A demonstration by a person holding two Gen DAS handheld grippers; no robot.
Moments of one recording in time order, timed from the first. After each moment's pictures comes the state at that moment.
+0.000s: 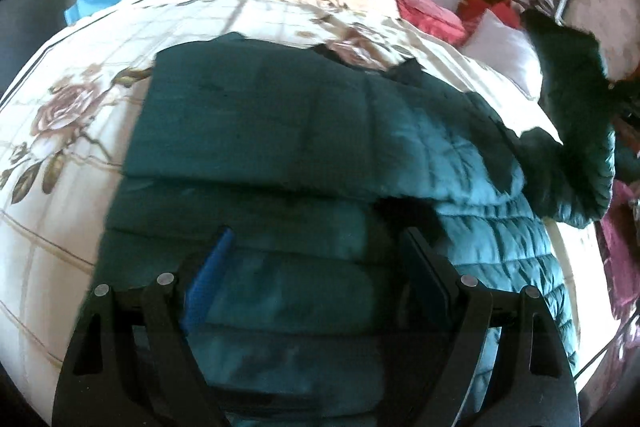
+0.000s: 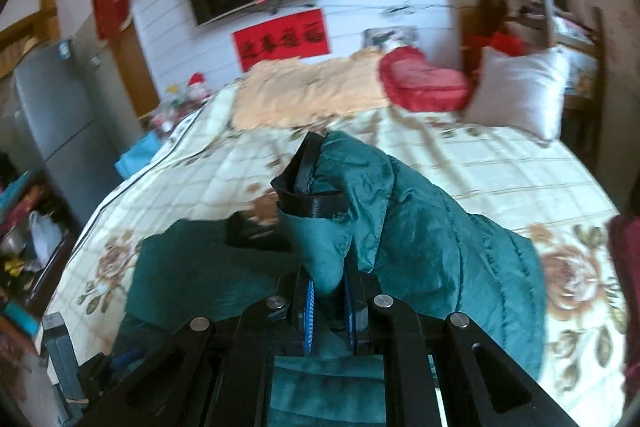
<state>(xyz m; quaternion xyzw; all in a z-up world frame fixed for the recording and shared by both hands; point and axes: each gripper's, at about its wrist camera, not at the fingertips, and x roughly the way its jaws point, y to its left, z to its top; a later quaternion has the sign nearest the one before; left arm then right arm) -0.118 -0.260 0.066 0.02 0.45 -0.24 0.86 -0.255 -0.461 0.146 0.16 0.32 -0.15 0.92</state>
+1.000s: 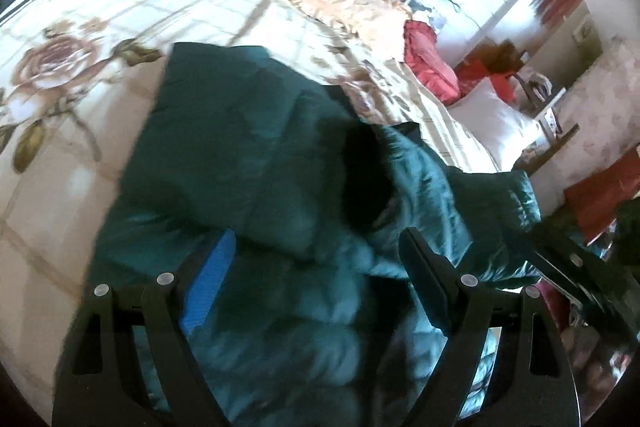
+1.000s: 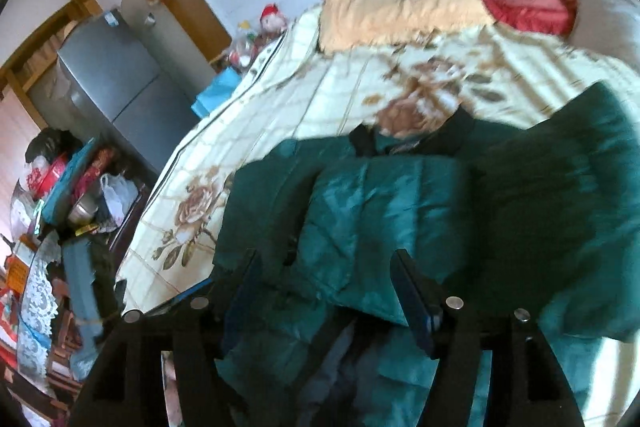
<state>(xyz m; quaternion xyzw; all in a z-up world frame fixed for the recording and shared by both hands) -0.069 -0.233 0.082 -0.14 0.46 -0.27 0.83 -0.208 -0.395 0.106 0.24 0.38 -0.01 0.90</state>
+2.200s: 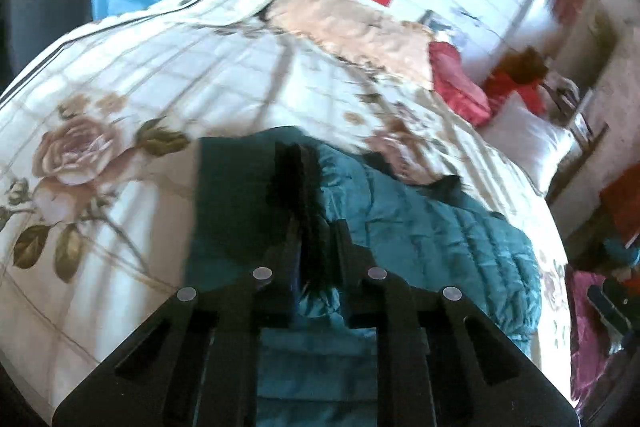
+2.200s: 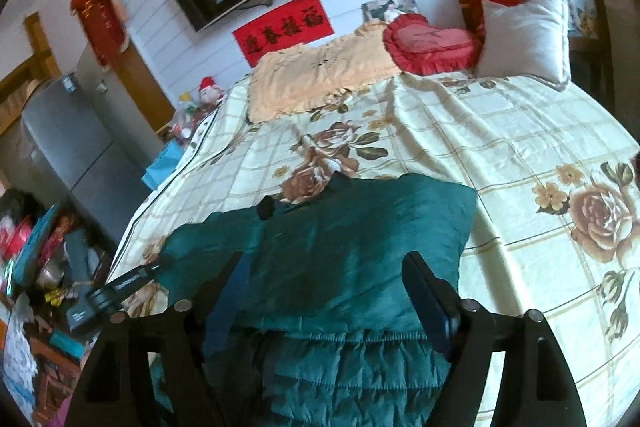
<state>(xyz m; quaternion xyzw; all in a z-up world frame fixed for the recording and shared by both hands) -0.002 -0.213 0.105 -0.09 0.42 -0.21 0.88 -0.272 -0.471 0.132 0.26 0.31 -0.14 0.90</state>
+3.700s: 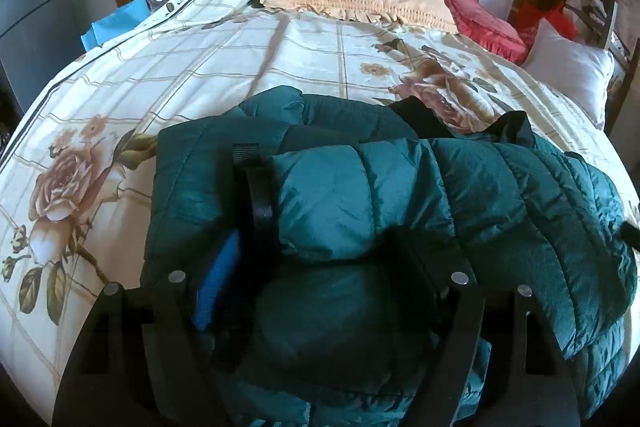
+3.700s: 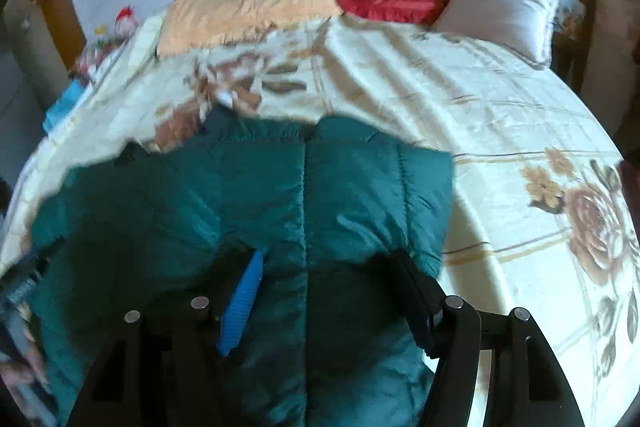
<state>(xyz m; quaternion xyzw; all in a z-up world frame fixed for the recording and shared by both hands) 0.018 -0.283 0.041 0.06 0.42 -0.17 0.89 -0.210 -0.508 0.049 0.19 0.41 -0.24 0.86</state>
